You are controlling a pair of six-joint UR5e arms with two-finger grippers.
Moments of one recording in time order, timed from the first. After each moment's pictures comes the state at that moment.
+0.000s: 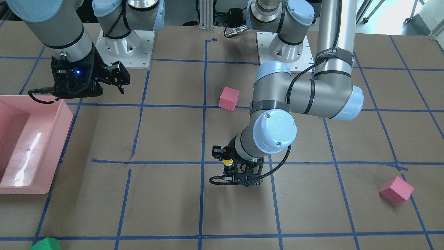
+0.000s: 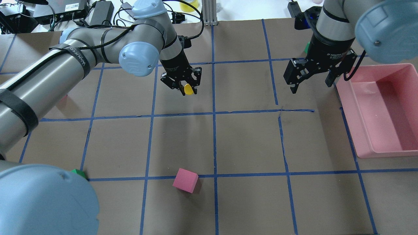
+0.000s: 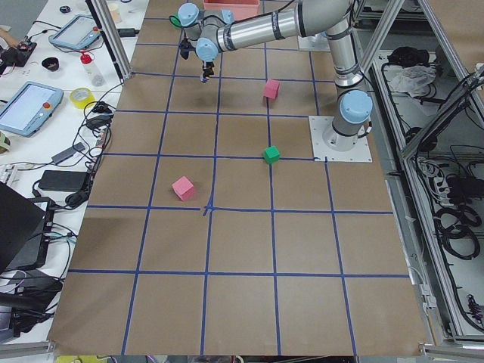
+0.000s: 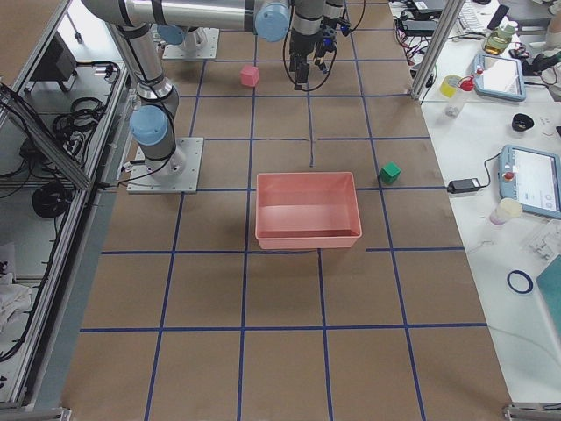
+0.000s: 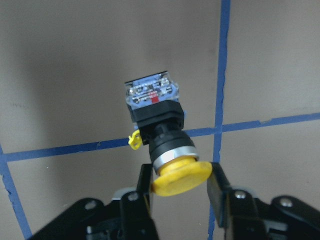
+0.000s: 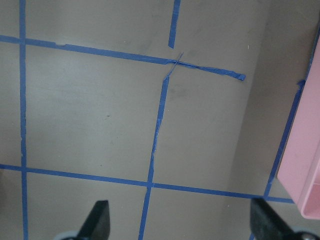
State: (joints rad) left arm -1.74 -2.09 -1.43 -1.39 1.31 -0.19; right arm 1.56 -1.53 1.60 -1.52 -1.60 -0.16
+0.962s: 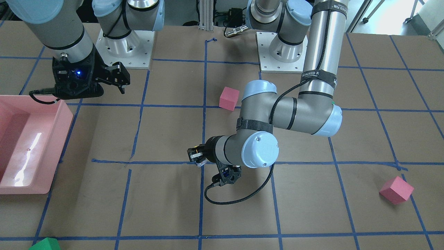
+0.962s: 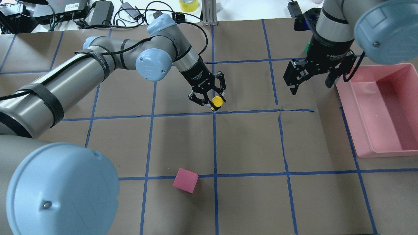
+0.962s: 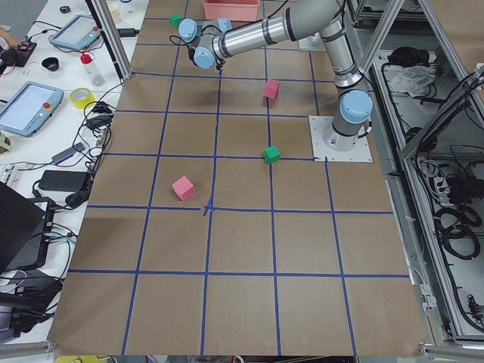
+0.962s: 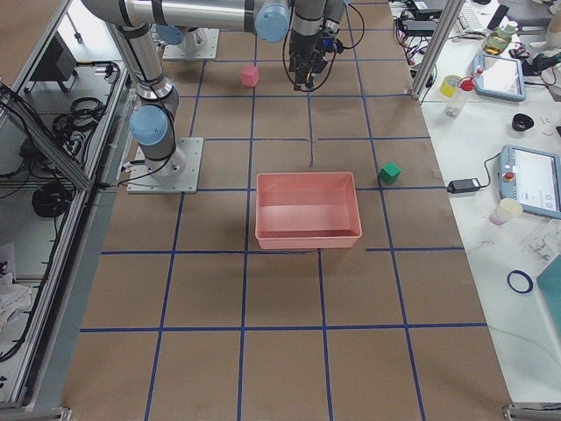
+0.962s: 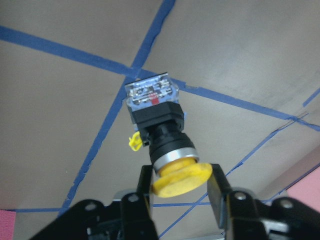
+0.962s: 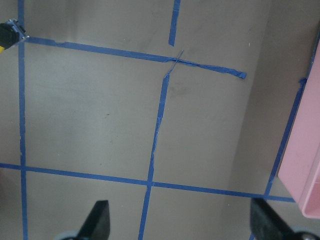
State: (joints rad) left arm -1.77 -2.17 -1.46 -1.39 1.00 -0.55; right arm 1.56 -1.53 1.61 -1.52 -1.60 -0.16
